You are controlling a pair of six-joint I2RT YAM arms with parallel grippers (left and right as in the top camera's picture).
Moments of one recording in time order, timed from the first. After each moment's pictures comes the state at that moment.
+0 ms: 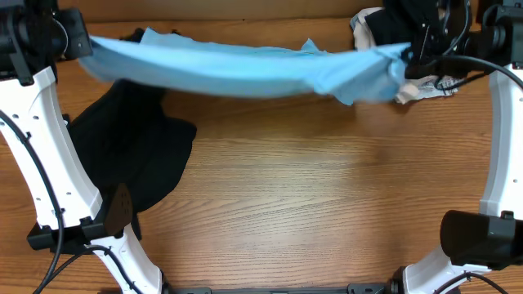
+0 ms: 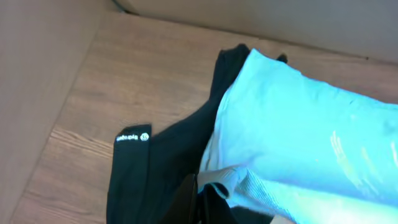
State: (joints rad) left arm 0.17 2.05 2.87 -1.69 -0.16 -0.06; right arm -0.13 1.82 2.13 -1.40 -0.41 0.10
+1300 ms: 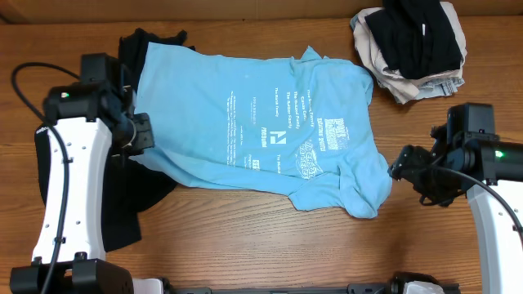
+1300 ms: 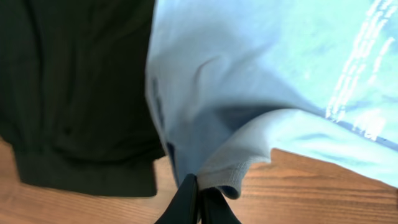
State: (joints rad) left arm 0.07 1.56 1.49 -1.32 -0.04 -0.16; right arm -0.12 1.23 1.19 -1.31 -0.17 0.38
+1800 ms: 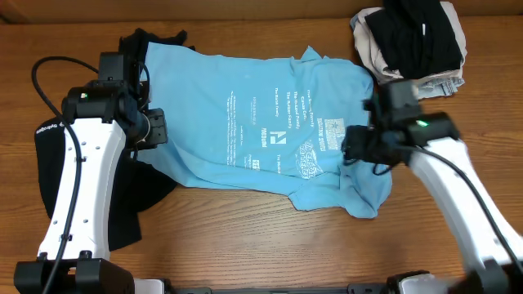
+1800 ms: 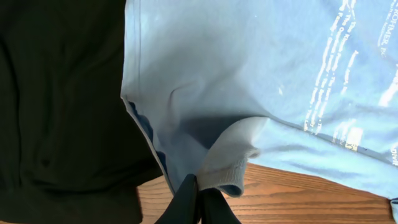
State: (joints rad) left arm 0.02 1.56 1.46 -1.23 -0.03 -0.16; right arm 0.21 1.51 1.19 -0.97 -0.11 0.30
